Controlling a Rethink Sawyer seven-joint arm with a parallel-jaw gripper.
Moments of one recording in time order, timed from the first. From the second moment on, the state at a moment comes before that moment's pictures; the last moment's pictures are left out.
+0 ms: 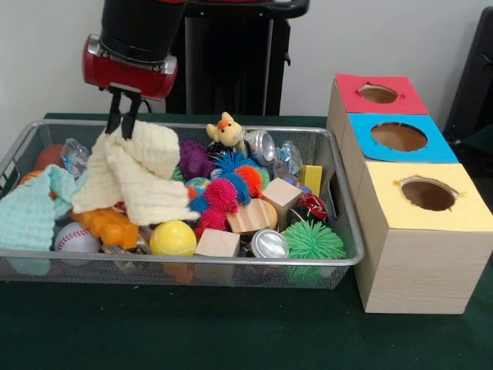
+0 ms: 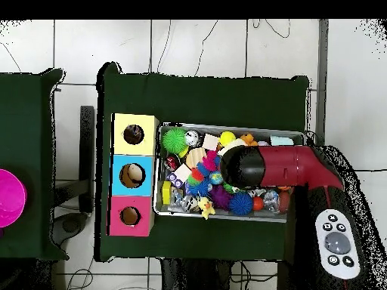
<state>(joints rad) -0.45 -0.71 0.11 1.50 -0.56 0.75 1.69</state>
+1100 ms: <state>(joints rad) -0.53 -0.71 0.13 1.33 -0.67 0.75 1.69</state>
